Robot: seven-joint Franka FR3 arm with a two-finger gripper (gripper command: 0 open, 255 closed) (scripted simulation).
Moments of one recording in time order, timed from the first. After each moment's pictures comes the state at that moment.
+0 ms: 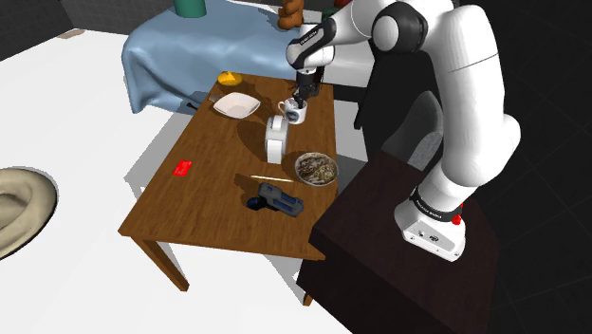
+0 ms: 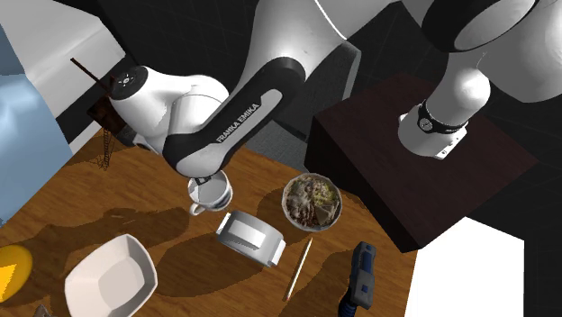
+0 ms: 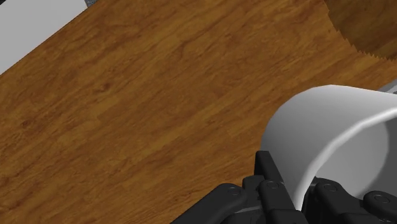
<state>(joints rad) -0.15 0.73 -0.19 -1.58 0.21 2.24 -0.42</state>
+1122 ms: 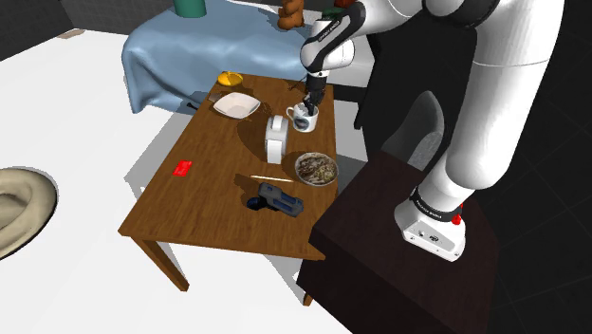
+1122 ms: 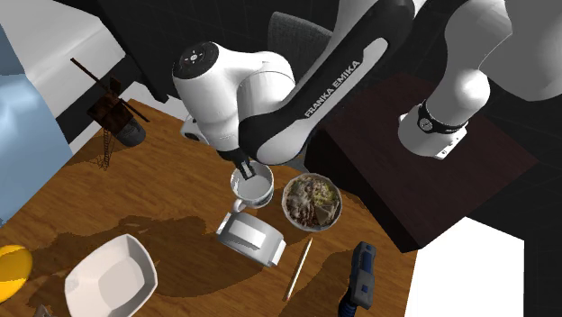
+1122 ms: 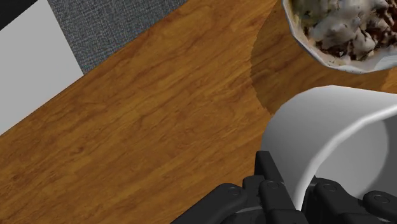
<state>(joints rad) -0.05 0.35 -0.22 -2.09 0.16 2.37 -0.36</state>
